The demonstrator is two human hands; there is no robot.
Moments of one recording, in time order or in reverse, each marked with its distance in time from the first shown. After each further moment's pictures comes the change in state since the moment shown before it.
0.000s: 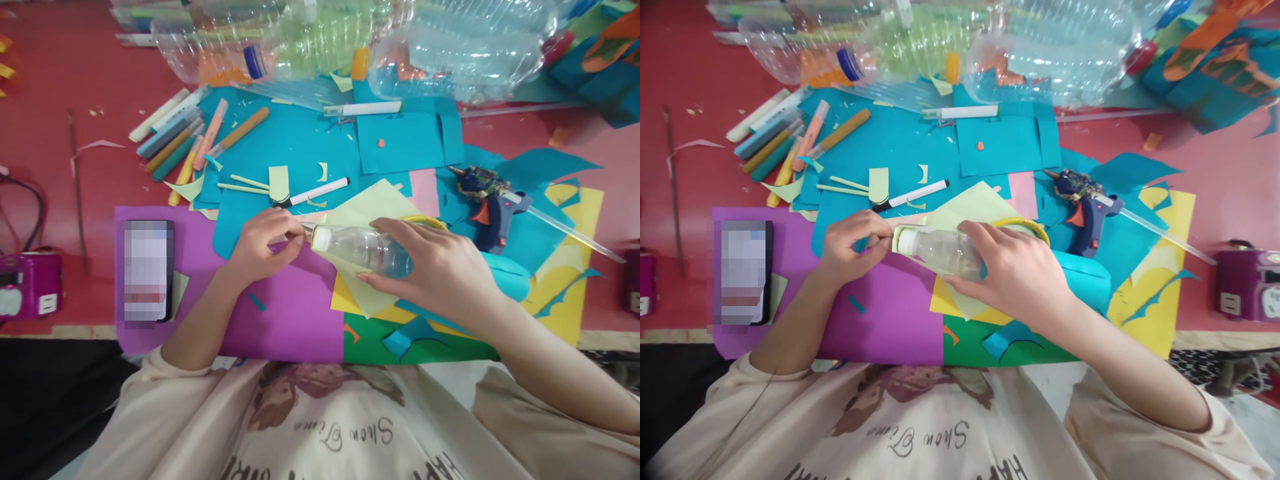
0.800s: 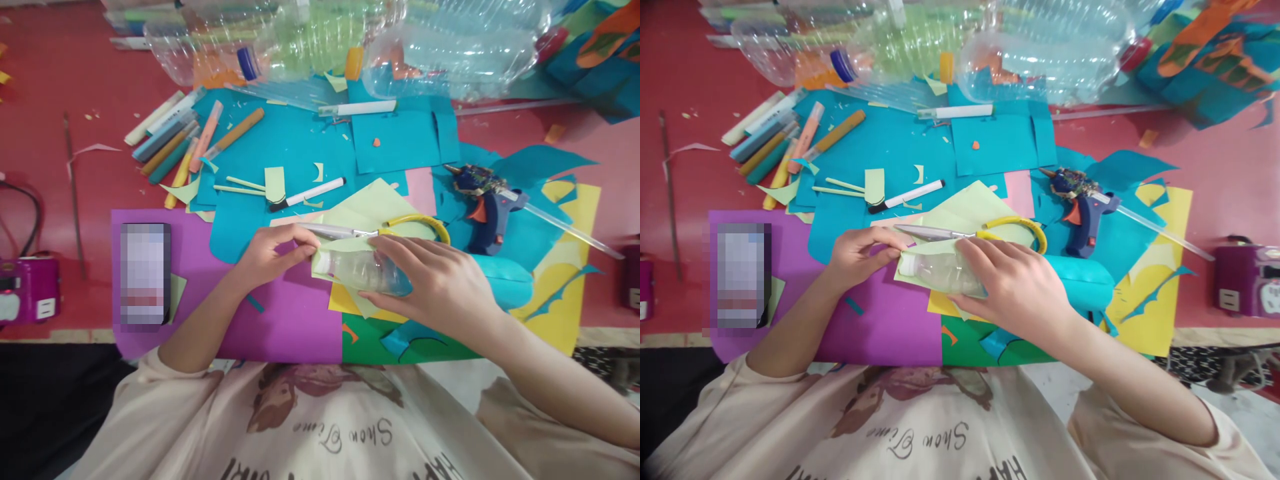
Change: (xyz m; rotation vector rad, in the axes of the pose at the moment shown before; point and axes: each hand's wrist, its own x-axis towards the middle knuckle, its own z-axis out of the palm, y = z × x) left_hand -0.006 0.002 0.012 -0.404 -0.069 -0.173; right_hand -0.016 -0.002 0.000 -0.003 0.077 -0.148
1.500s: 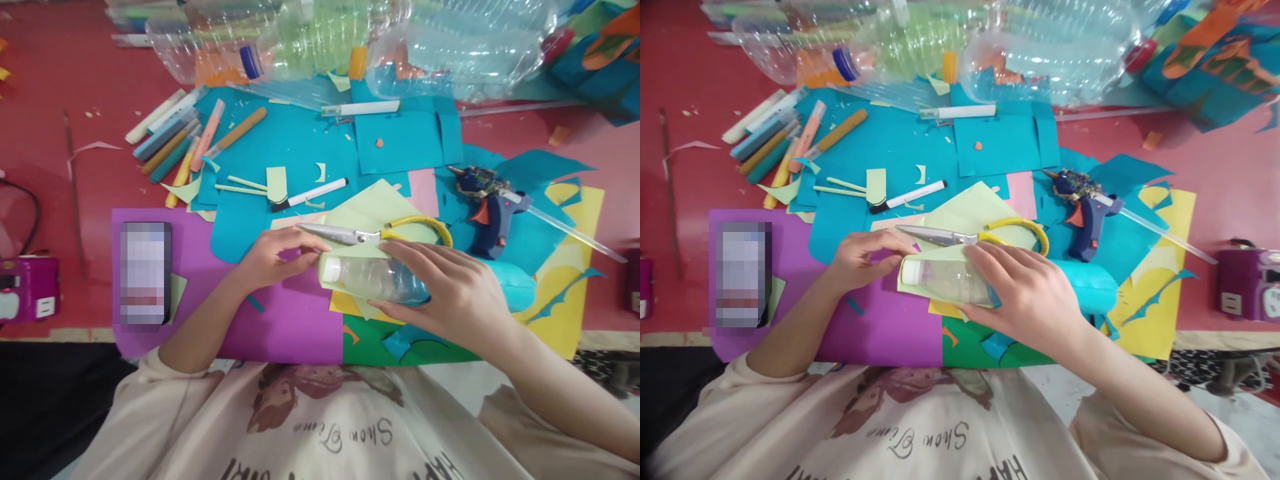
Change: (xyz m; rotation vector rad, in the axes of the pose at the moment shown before) left_hand 0.002 0.000 -0.002 -0.013 -0.104 -0.013; right_hand -0.008 0.003 -0.004 0.018 0.070 -0.045
